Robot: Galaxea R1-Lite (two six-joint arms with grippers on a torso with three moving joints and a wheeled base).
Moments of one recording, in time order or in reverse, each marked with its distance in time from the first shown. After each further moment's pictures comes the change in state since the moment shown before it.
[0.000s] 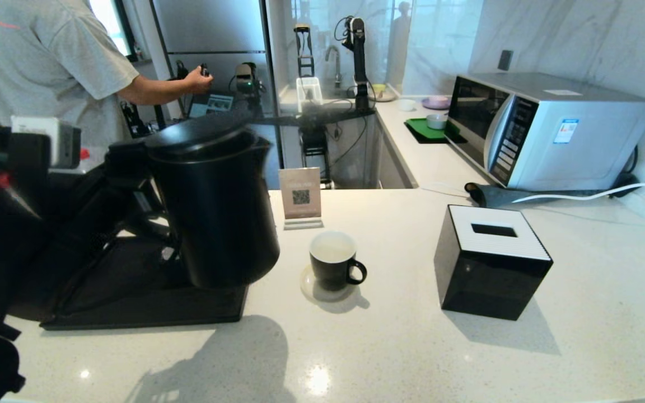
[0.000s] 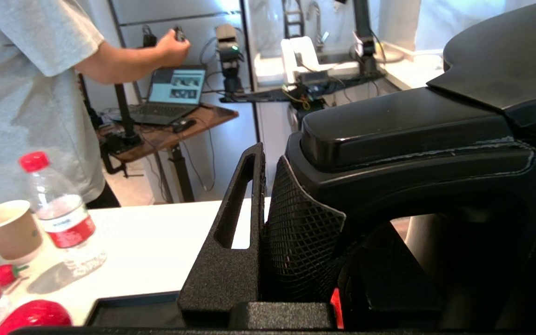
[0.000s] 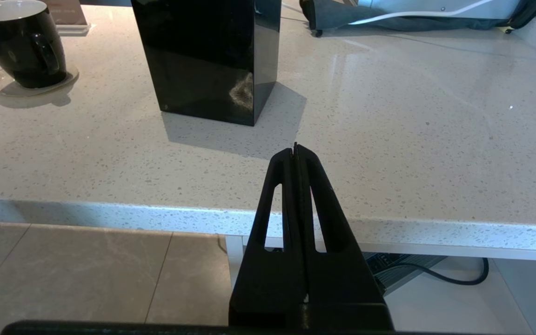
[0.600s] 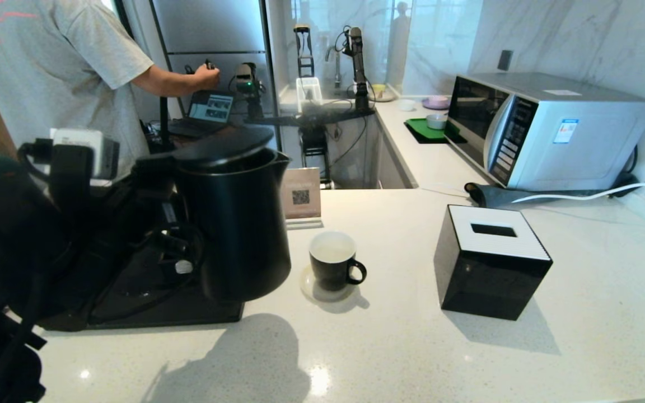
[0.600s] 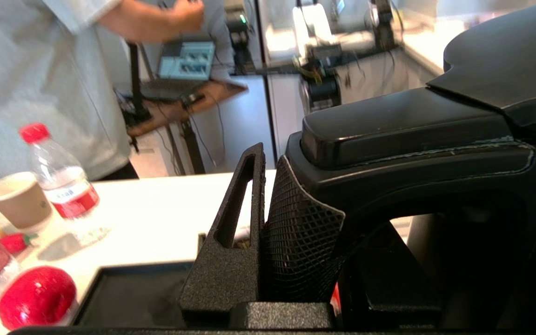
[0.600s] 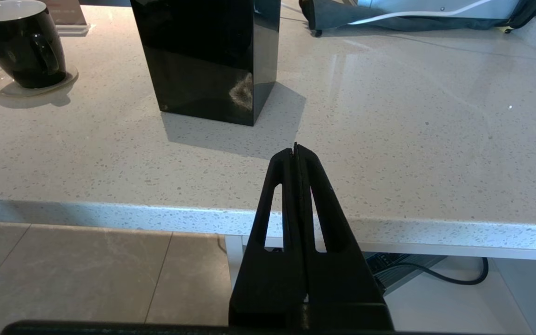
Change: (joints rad) left arm -0.108 0.033 0.000 0.037 0.162 0.037; right arm 0.000 0.000 0.000 0.000 0.000 0.000
